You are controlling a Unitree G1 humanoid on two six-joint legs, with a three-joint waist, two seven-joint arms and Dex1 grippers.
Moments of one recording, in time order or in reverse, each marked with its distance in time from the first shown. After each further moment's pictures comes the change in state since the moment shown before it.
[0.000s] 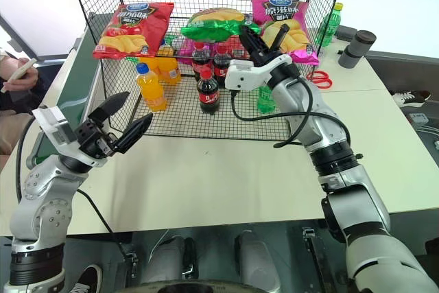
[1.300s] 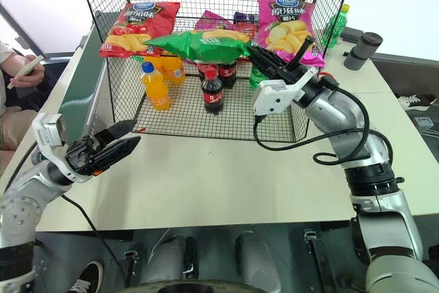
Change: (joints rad) left arm 0.027 0.091 0.100 0.059 -0.256 0.323 -0.185; right arm 0.161 -0.181 -0.202 -0.196 0.261 -0.325 0.214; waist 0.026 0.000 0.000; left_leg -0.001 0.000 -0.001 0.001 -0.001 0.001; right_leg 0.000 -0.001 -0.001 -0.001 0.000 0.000
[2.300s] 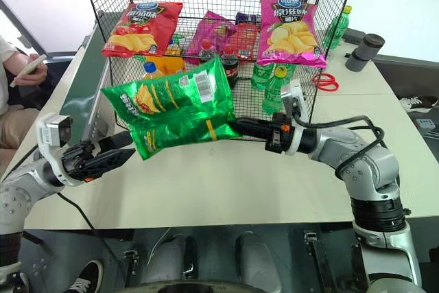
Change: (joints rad) left arm -0.036 0.186 -0.007 0.184 -0.136 0.241 -0.219; right arm 0.242 0.107 -0.175 -0.380 1.416 1.284 0.627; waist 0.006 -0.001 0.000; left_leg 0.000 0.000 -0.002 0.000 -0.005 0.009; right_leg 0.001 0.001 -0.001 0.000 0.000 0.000
